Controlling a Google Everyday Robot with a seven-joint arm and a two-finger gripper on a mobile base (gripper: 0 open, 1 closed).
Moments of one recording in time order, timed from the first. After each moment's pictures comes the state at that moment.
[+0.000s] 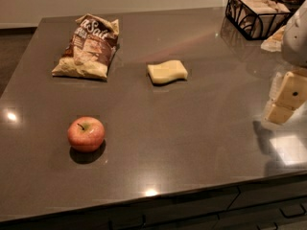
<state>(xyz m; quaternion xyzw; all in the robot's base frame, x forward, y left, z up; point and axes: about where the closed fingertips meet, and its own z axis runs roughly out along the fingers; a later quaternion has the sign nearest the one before) 0.438 -0.217 0.976 -0.60 0.78 -0.03 0.16</state>
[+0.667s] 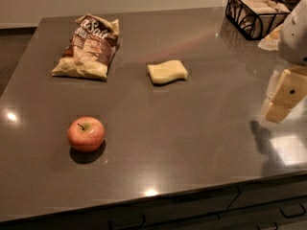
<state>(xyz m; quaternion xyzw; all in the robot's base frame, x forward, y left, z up) 0.440 -0.210 0.978 -0.61 0.78 -0.03 0.16</state>
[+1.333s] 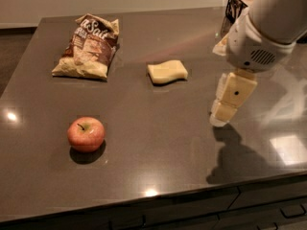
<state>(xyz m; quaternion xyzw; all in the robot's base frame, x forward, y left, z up) 0.461 -0.136 0.957 -0.63 0.75 0.02 0.18</state>
